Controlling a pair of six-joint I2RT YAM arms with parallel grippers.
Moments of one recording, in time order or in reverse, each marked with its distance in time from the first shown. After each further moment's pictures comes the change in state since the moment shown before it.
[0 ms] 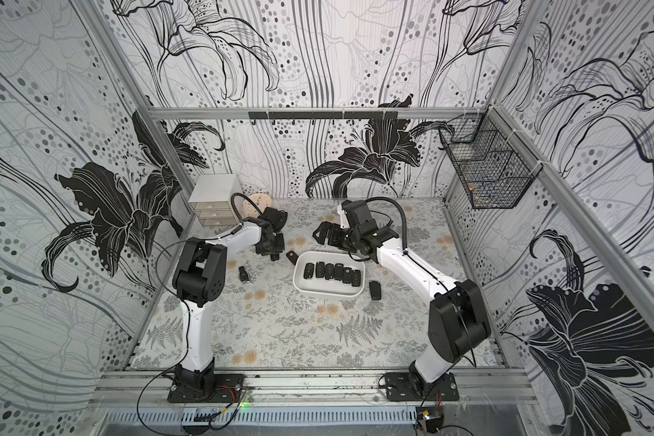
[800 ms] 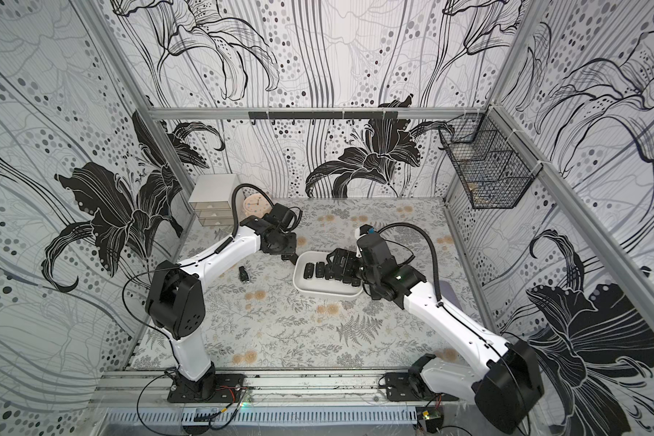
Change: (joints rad) left arm -0.238 -0.319 -0.060 -0.141 -0.009 -0.003; right arm 0.105 -0.447 -0.368 -0.003 0.222 0.092
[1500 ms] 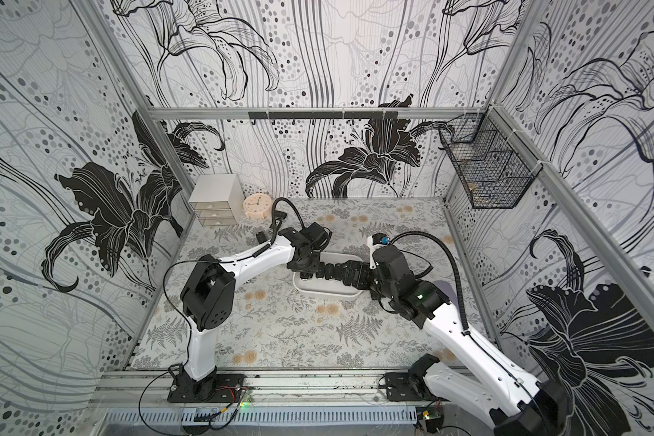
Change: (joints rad) left arm -0.177 0.203 0.095 -0.093 -0.080 -0.145; right arm 0.000 -0.198 -0.068 -0.122 0.048 -0.111
